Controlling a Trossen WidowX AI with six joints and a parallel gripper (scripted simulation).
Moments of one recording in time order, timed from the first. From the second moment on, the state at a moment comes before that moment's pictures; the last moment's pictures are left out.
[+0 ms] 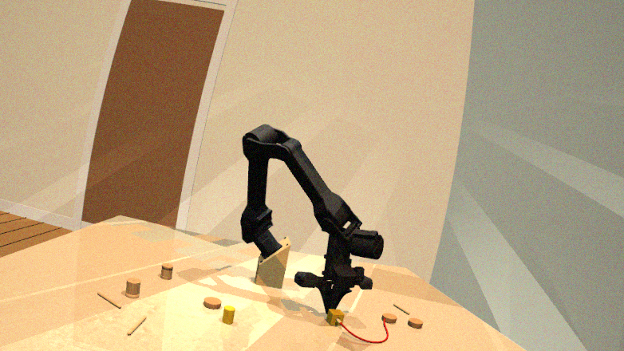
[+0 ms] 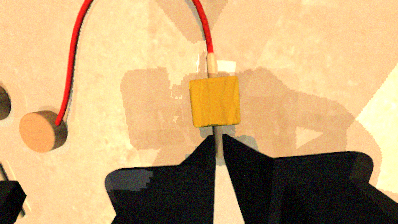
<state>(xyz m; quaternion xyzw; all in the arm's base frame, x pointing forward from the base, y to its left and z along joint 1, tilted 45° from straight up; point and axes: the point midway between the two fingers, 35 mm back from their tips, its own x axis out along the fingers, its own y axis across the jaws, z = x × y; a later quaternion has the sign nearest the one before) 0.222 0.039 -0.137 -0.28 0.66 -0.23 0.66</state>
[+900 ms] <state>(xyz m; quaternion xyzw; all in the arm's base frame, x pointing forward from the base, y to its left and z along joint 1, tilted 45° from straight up) 0.195 0.040 -0.135 -0.28 0.66 -0.23 0.66</state>
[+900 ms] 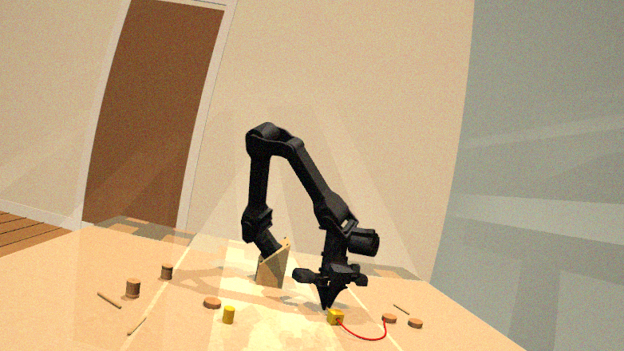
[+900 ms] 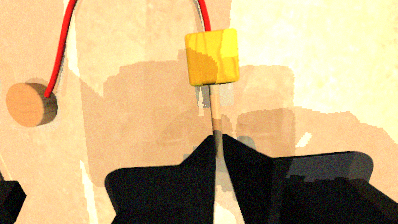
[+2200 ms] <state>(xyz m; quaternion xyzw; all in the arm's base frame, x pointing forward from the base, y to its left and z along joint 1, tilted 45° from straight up) 0.156 0.042 -0.131 -0.29 0.66 -0.24 0.65</state>
